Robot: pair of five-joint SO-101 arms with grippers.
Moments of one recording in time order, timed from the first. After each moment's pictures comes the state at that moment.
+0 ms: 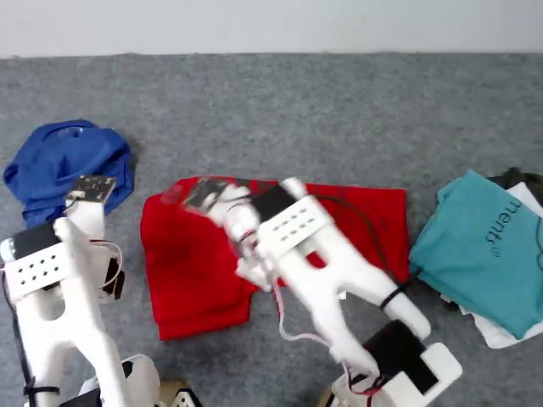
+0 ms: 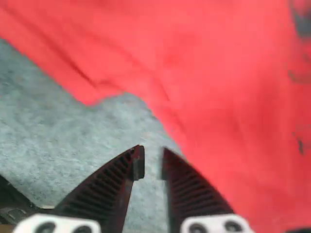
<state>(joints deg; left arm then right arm) -29.3 -28.4 41.6 90.9 -23.2 -42.7 -3.3 15.0 84.9 22.2</state>
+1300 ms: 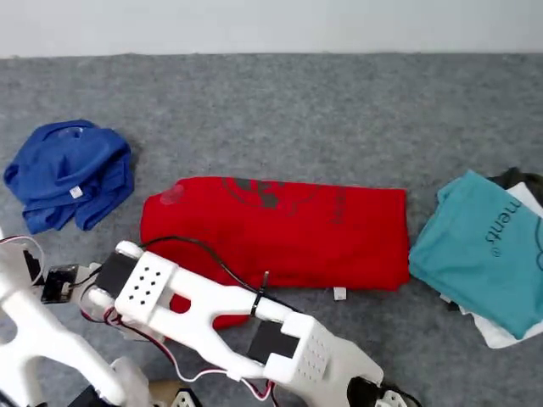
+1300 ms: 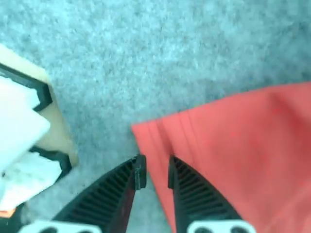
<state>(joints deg) -50.7 -28.4 26.2 91.6 -18.3 -71.5 36.3 -31.2 92.7 18.2</state>
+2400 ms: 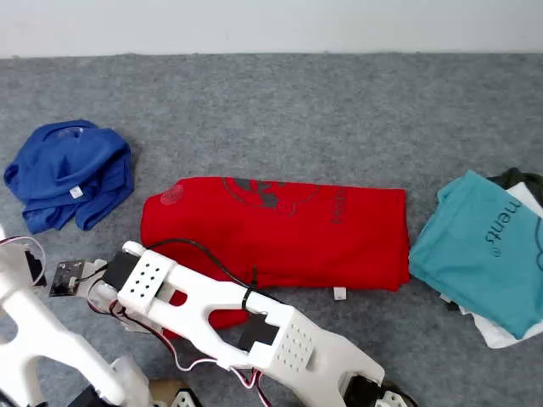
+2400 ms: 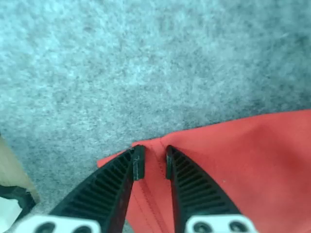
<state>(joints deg) -50.5 -28.4 26.1 92.1 -18.3 -68.9 45.9 -33.5 84.0 18.3</state>
